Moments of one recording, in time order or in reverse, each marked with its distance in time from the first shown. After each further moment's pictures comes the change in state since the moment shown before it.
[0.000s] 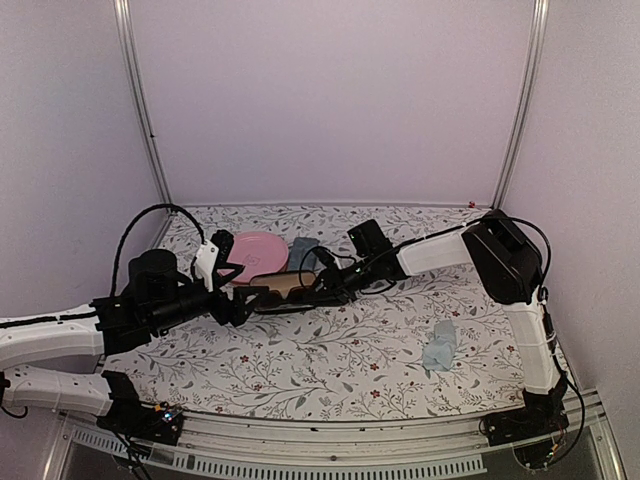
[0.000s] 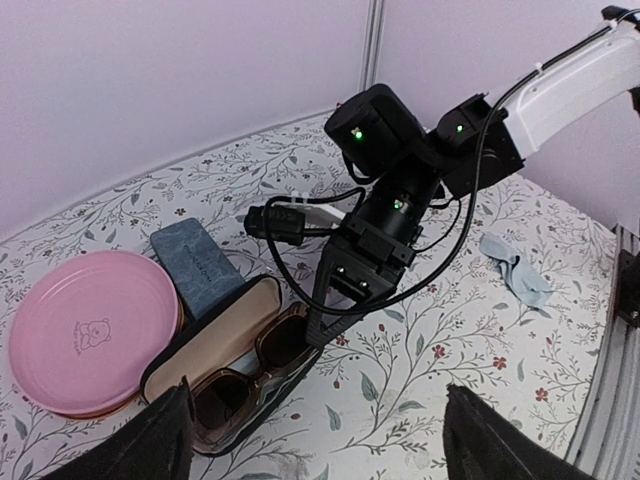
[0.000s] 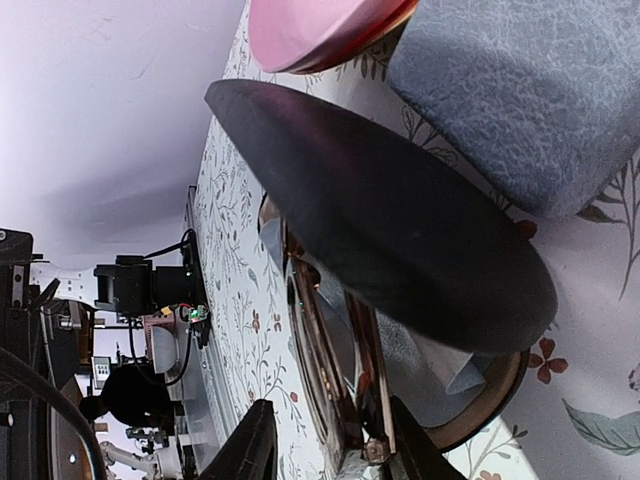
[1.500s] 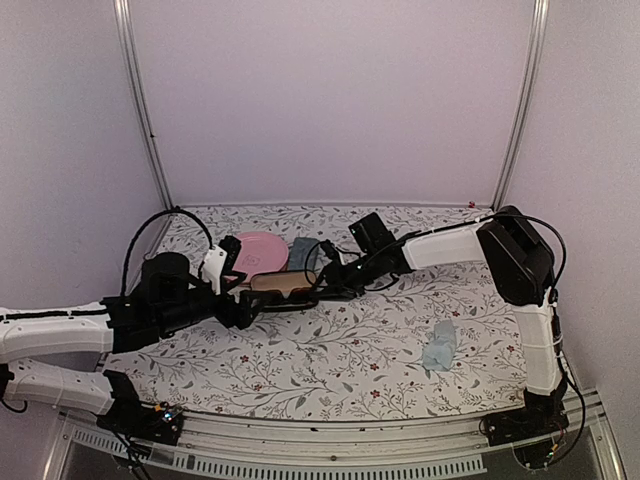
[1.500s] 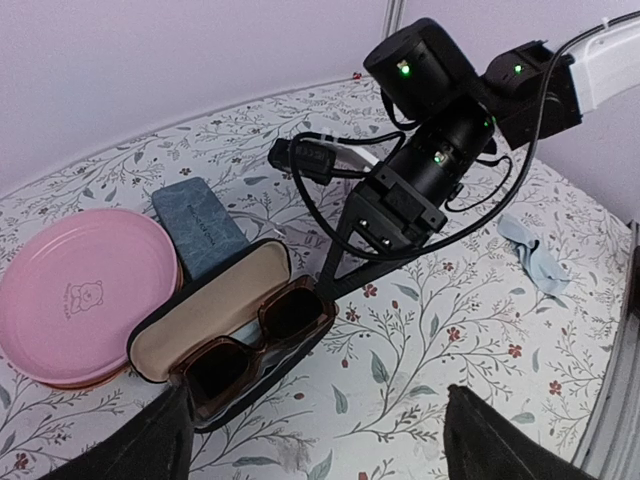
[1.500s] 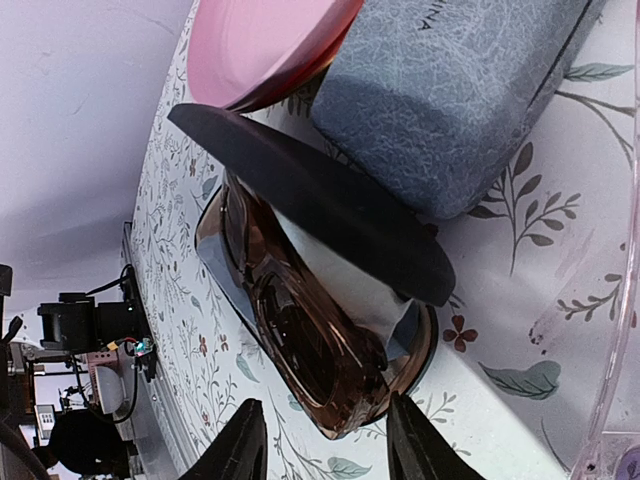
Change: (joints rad) left arm 0.003 0.072 -0.005 0.009 -0.019 -0.041; right arm 0.014 -0.089 -0.017 -0.130 0.229 -0.057
